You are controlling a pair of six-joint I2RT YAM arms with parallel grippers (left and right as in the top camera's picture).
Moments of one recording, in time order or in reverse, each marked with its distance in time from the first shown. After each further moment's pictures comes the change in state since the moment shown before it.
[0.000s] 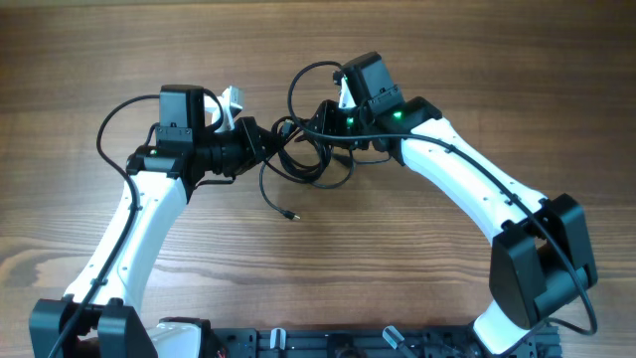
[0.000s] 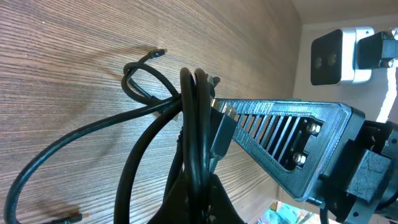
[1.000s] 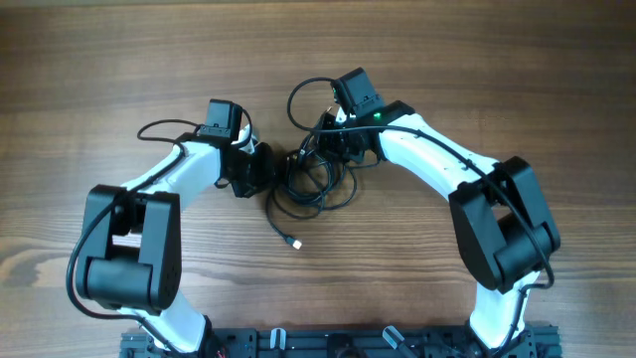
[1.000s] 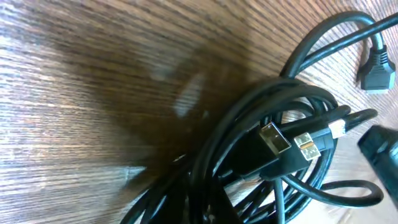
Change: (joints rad) left arm -0.060 0.391 0.002 -0.027 -0.222 0.006; right arm -0.003 0.196 0.000 0.016 0.018 0.100
